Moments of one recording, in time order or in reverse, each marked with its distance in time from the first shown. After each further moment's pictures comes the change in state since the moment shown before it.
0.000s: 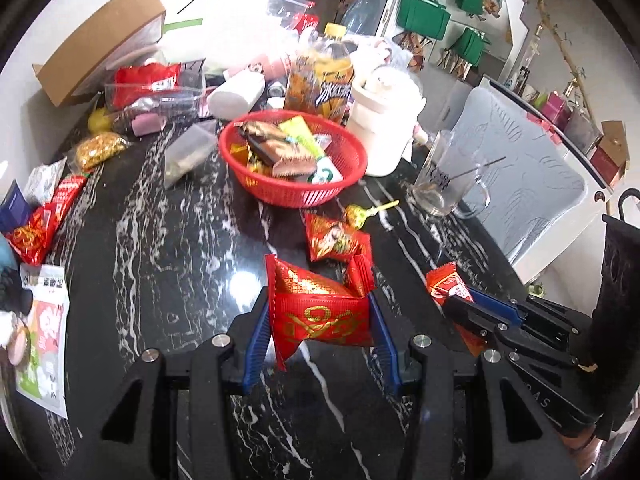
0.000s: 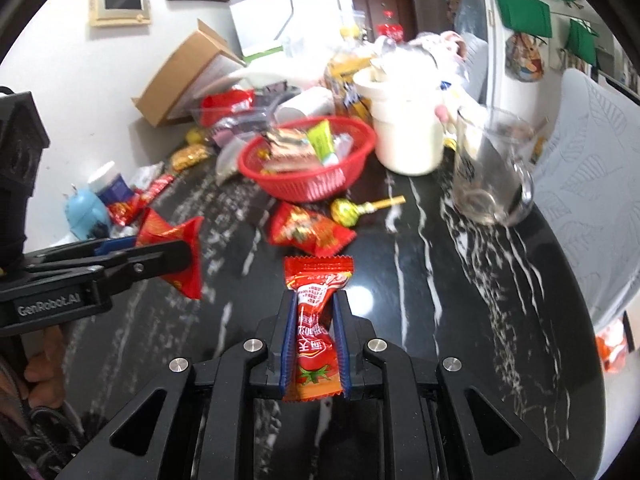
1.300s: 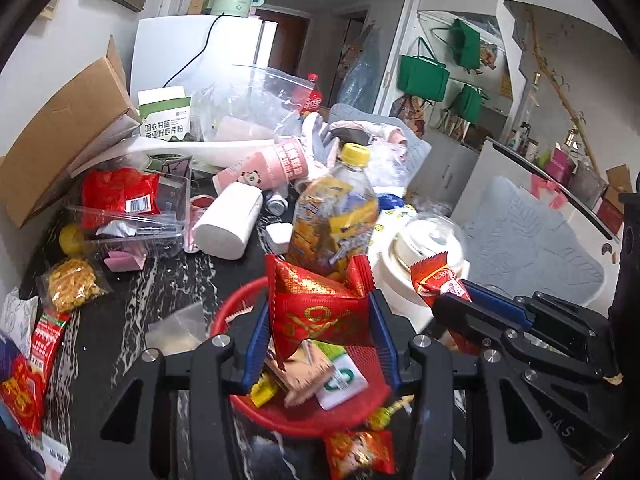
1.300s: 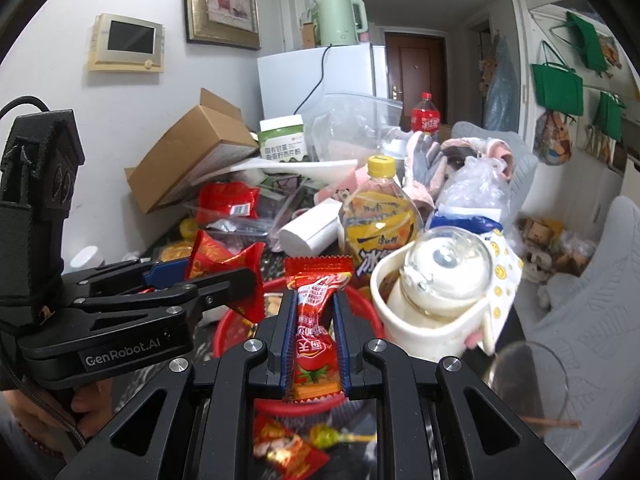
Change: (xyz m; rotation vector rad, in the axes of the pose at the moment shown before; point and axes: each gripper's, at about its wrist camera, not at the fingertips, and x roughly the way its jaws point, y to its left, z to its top) left arm 0.053 0.021 0.152 0.003 -0.242 0.002; right arm 0.054 -0.006 0.170 -0.149 -0.199 0.028
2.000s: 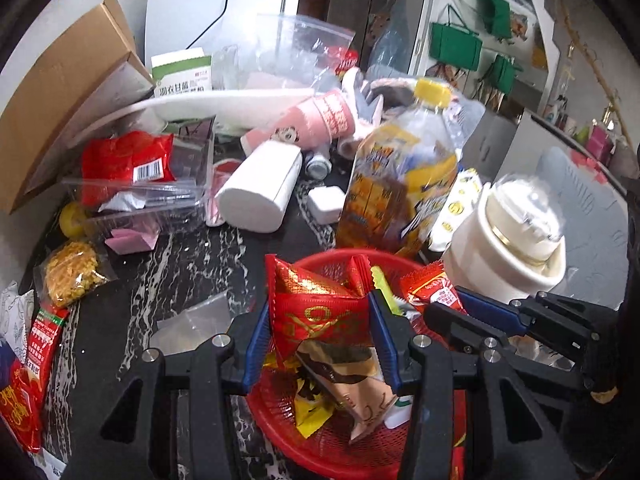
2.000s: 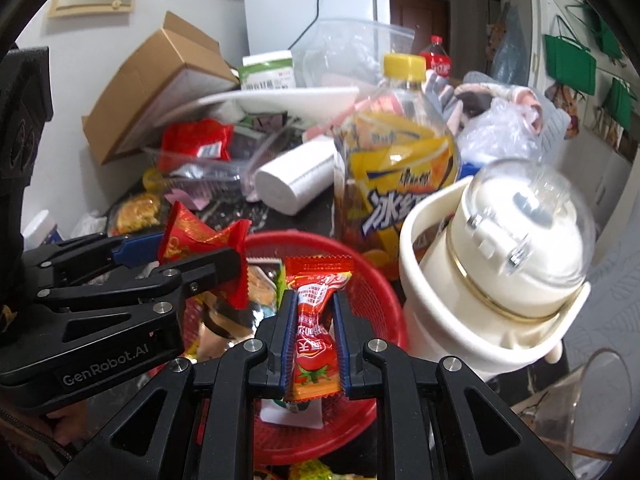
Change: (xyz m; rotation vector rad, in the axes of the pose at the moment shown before) left arm 0.071 0.029 -0.014 0.014 0.119 0.132; right arm 0.099 -0.010 -0.021 -0.014 0.184 -0.042
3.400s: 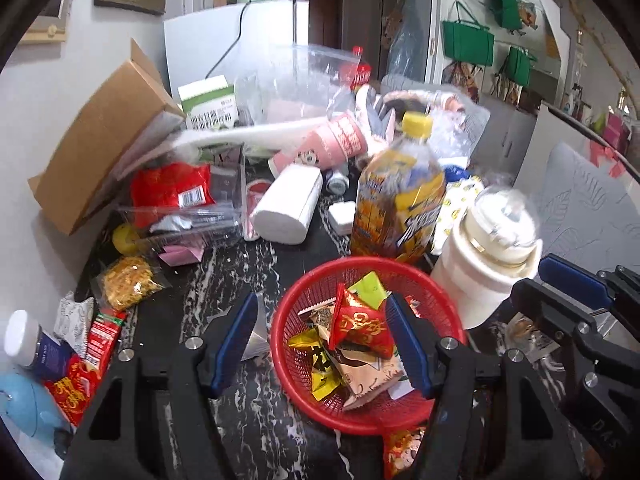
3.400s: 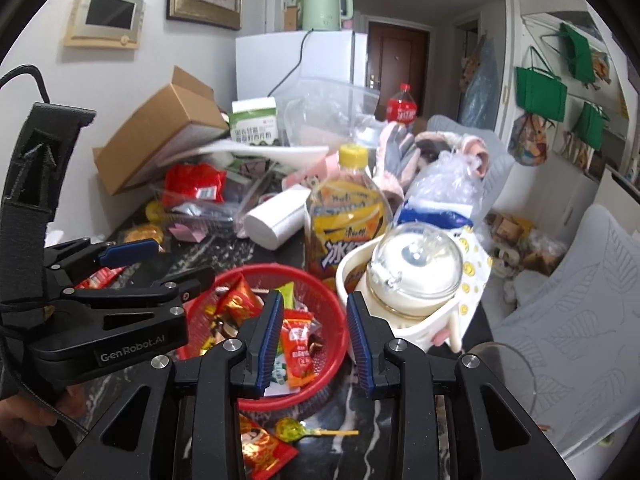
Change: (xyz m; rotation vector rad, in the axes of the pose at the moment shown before) left arm -0.071 -0.022 0.011 0.038 -0.034 0.126; right arm -0.101 0.005 0.009 -0.009 -0.122 -0.094
